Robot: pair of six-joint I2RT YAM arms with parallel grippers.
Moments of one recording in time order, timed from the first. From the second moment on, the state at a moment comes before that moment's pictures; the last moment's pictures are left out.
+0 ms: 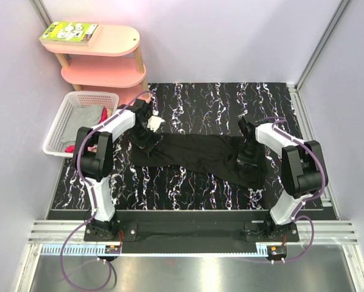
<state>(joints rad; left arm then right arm) -0.26 1.96 1.45 -0.92 0.15 0.42 0.24 1.73 1.12 -0.96 -0.03 0.57</state>
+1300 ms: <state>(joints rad) -0.20 1.96 1.41 -0.90 0.16 0.44 0.05 1.52 1.22 -1.02 -0.19 0.61</state>
